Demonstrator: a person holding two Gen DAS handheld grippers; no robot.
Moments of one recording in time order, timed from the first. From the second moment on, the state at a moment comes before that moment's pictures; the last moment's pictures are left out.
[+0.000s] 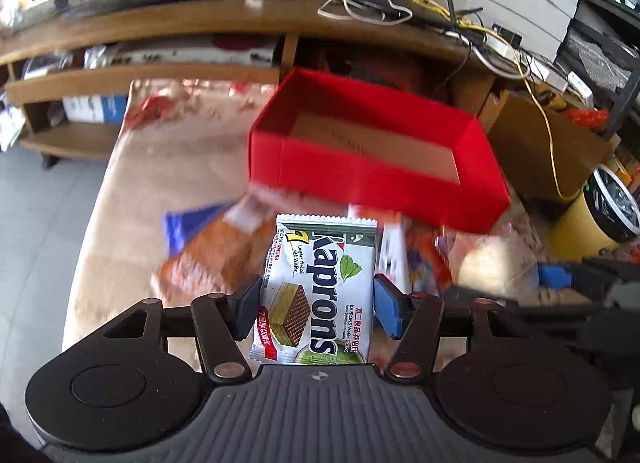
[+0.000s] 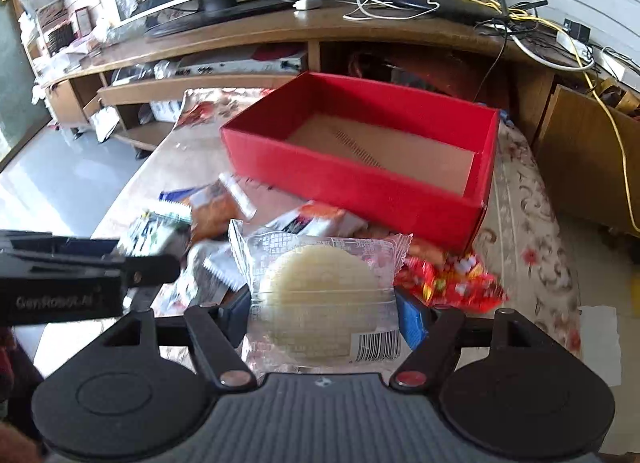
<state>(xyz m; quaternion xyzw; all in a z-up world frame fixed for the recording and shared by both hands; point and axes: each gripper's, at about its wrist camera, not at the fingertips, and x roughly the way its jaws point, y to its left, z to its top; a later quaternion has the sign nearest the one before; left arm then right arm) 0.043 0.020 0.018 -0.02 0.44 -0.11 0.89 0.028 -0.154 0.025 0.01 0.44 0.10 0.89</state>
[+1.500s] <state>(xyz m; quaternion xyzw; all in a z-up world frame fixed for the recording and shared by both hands) 0.232 -0.031 -0.036 0.01 0.45 -0.08 0.89 0.224 -0.190 -0.014 0.03 0.43 0.02 0.90</state>
